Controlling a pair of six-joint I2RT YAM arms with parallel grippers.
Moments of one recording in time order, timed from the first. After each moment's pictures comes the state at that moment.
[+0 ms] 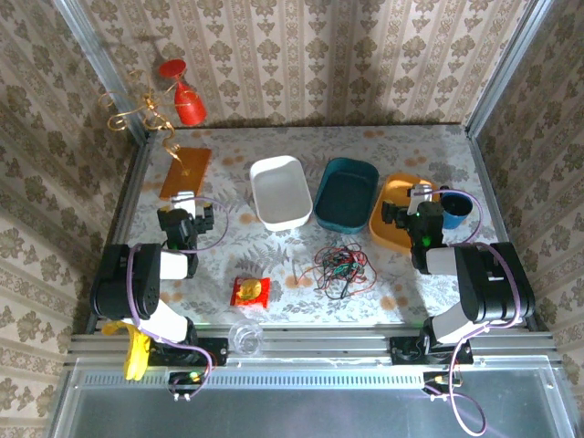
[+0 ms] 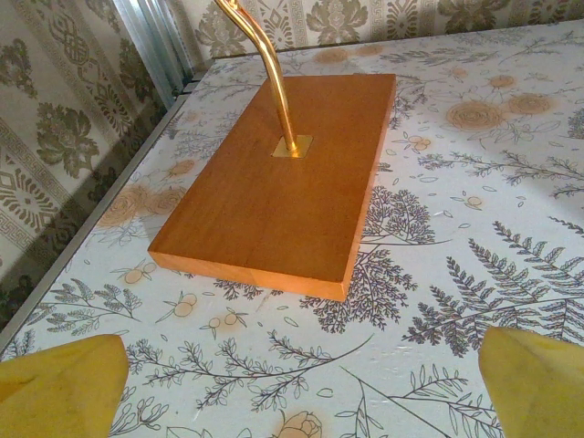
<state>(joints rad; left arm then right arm) -0.06 1.56 0.37 0.87 -0.21 0.09 0.01 1.53 0.40 0.75 0.06 0.04</state>
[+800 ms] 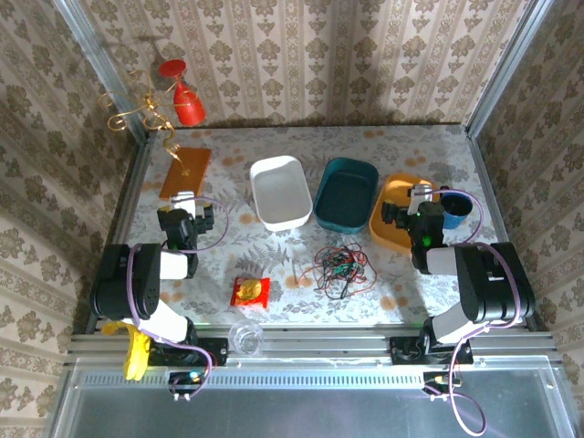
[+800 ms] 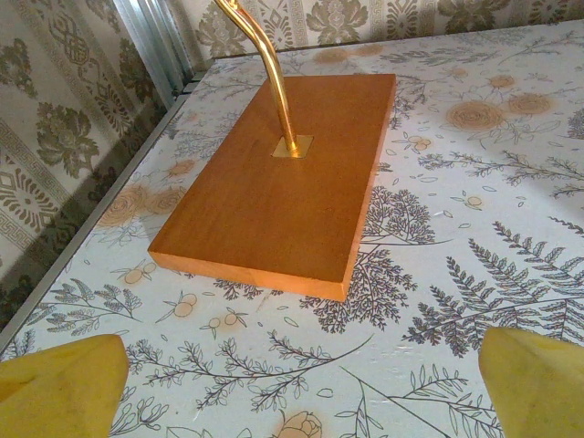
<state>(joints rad) -0.06 1.56 0.37 0.87 -0.21 0.09 0.00 1.53 0.40 0.75 0.04 0.04</state>
